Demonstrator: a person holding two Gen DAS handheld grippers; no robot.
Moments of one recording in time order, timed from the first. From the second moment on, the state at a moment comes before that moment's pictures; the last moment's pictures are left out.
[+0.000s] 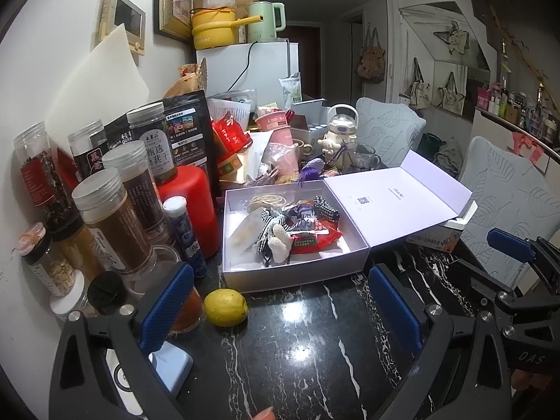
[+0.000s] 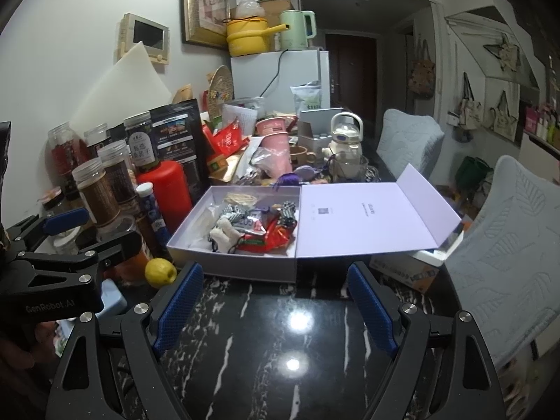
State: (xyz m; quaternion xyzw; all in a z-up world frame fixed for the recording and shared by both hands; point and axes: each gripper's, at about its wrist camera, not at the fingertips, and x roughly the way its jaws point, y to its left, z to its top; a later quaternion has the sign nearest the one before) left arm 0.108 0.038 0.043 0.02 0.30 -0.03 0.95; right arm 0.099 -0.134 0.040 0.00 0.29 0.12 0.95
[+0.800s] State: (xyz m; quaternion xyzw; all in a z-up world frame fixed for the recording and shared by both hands) left arm 0.108 0.032 0.041 0.02 0.31 -0.04 0.95; right arm 0.100 -0.142 0.036 0.01 0.30 0.11 0.95
